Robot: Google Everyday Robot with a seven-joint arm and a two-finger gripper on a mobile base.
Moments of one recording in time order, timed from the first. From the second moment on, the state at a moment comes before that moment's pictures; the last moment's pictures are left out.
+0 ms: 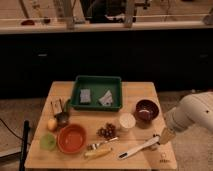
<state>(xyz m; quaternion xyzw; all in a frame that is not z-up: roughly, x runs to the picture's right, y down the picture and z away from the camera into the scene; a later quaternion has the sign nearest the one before) 0.290 0.202 0.677 -0.28 -0.01 0.23 0.93</state>
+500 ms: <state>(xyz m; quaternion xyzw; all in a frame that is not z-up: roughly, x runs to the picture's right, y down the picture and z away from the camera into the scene) 0.267 0.230 0.675 -0.29 -0.05 0.15 0.94</state>
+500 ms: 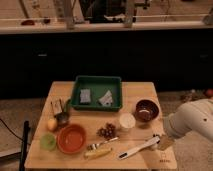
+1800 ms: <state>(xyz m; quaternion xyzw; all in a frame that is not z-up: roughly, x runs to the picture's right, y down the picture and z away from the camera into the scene) 0.227 0.292 0.737 -0.34 -0.06 0.06 0.94</state>
